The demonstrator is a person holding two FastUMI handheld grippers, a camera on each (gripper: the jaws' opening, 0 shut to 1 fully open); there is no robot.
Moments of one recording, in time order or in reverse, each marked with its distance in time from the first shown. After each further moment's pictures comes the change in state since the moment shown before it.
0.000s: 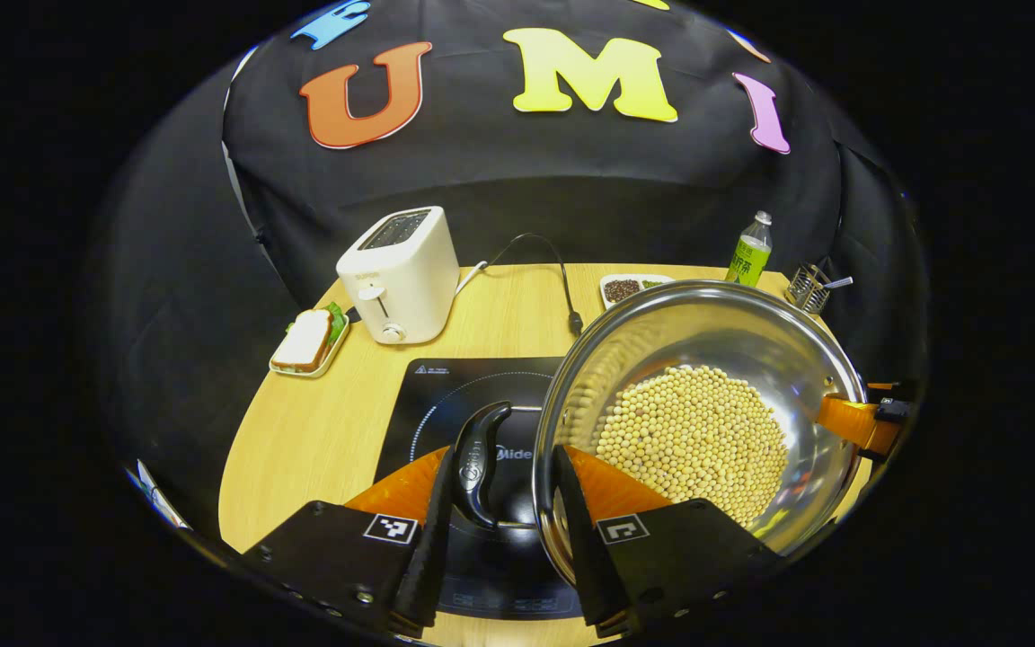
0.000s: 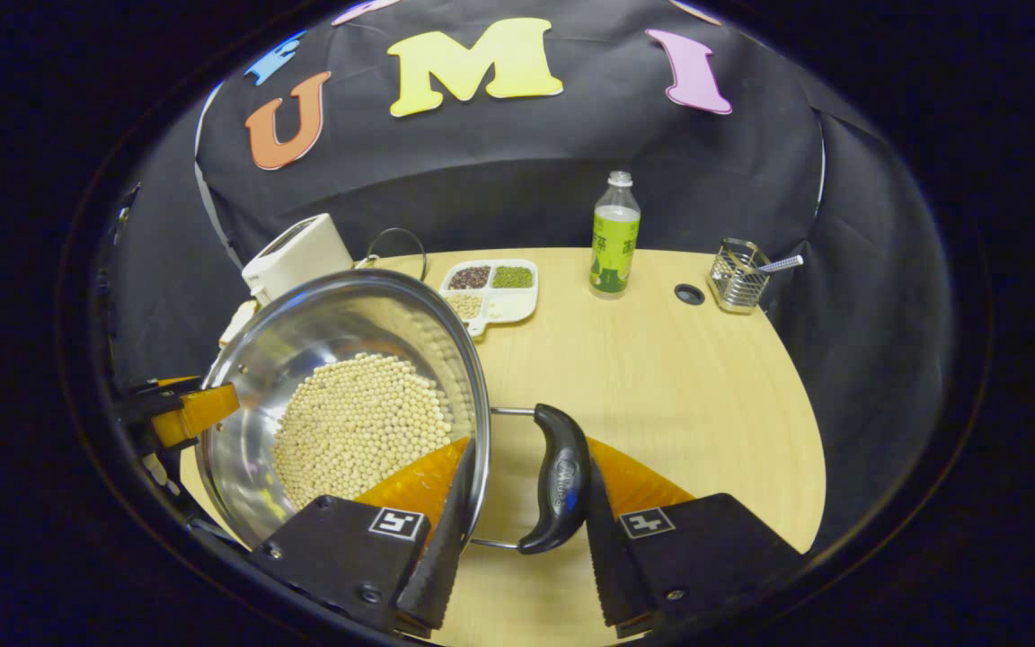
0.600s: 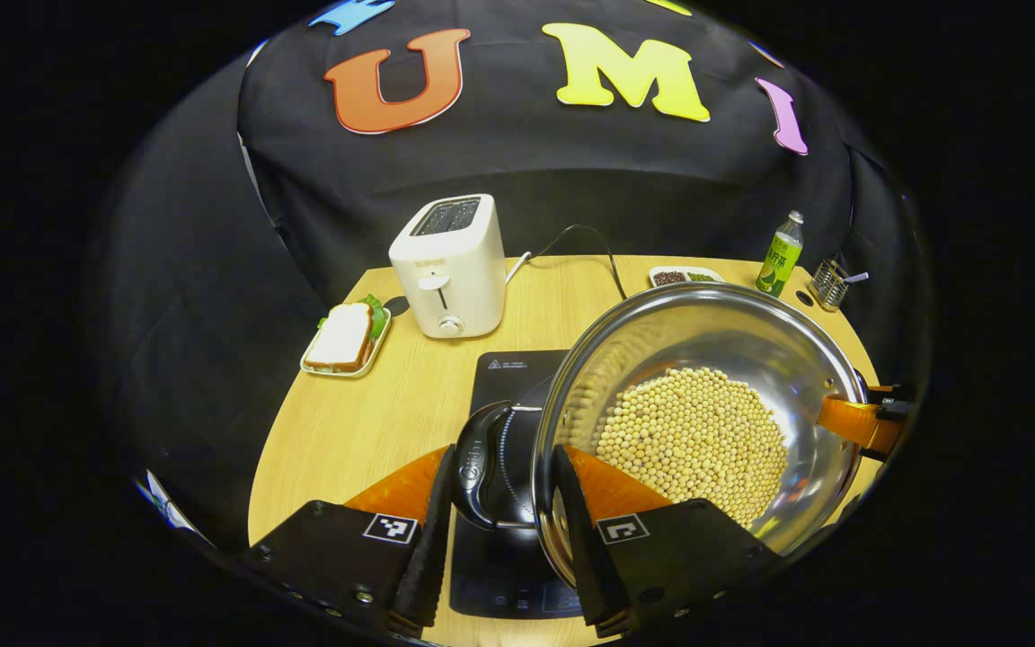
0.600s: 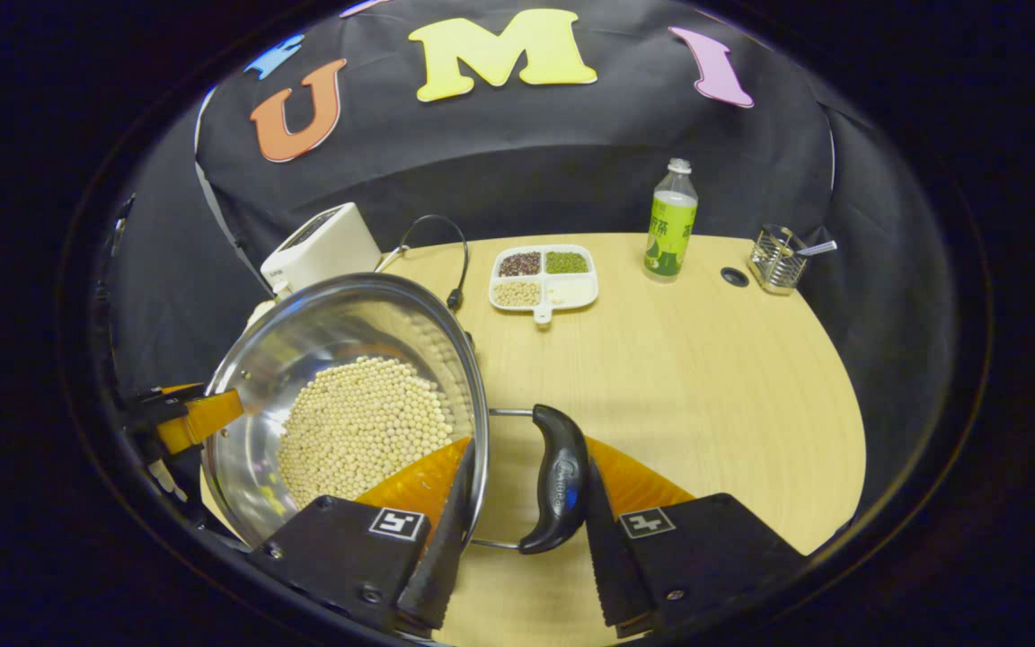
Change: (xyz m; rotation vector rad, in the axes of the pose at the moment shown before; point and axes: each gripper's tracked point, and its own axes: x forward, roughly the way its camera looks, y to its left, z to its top) left arm 0.012 0.085 -0.008 0.017 0.025 0.022; right arm 0.022 0.088 -0.011 0.044 0.036 0.027
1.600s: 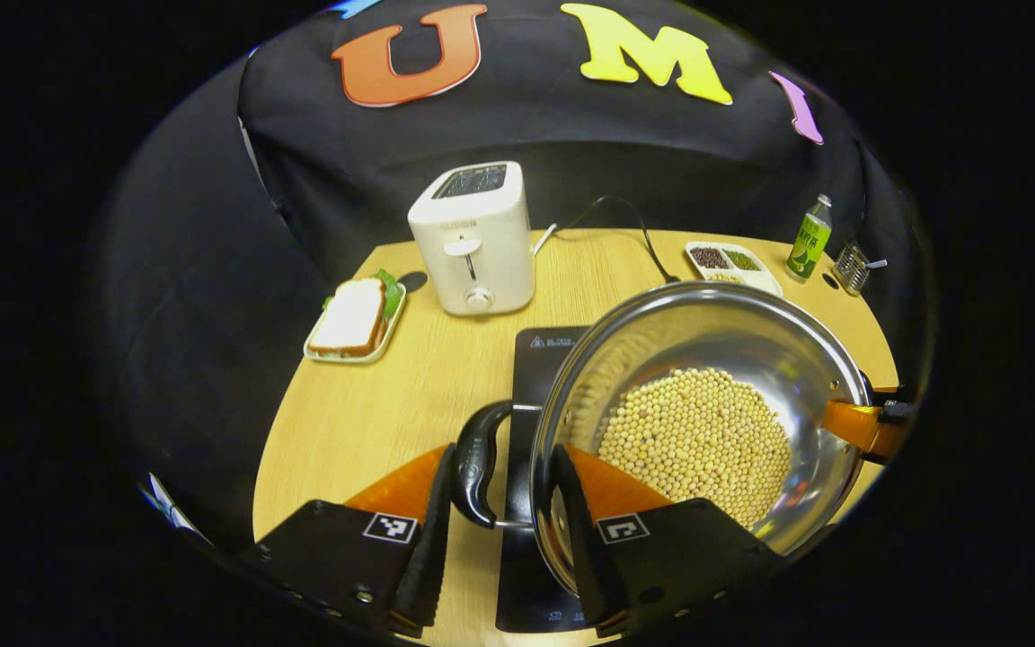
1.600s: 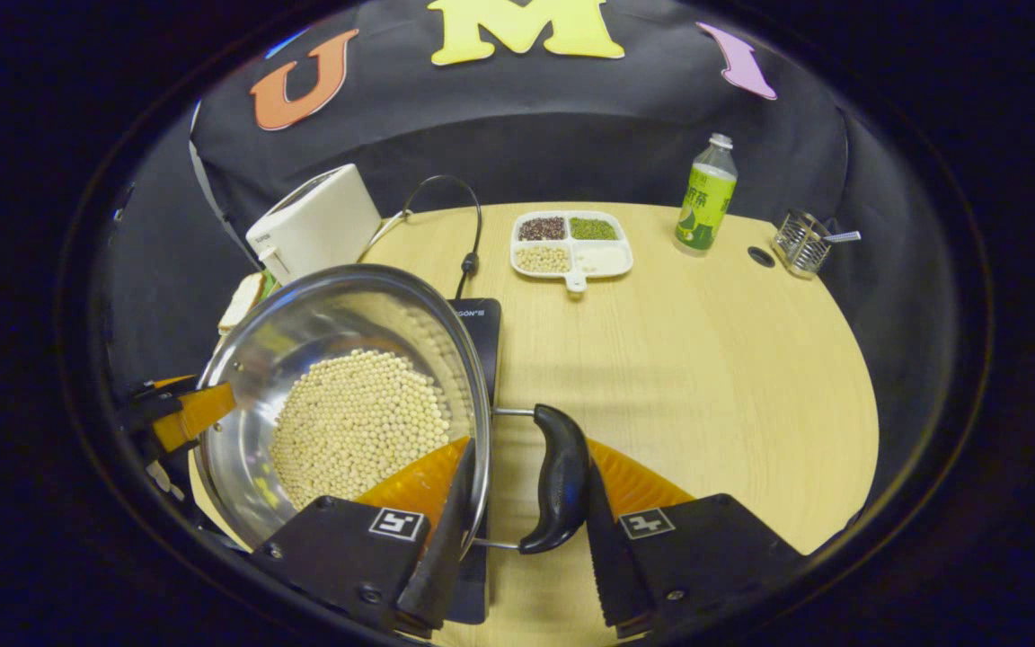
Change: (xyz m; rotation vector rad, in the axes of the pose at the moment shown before) left arm 0.040 0.031 -0.022 0.007 0.056 0.017; right arm 0.040 0.032 -0.023 -0.029 0.084 -0.035
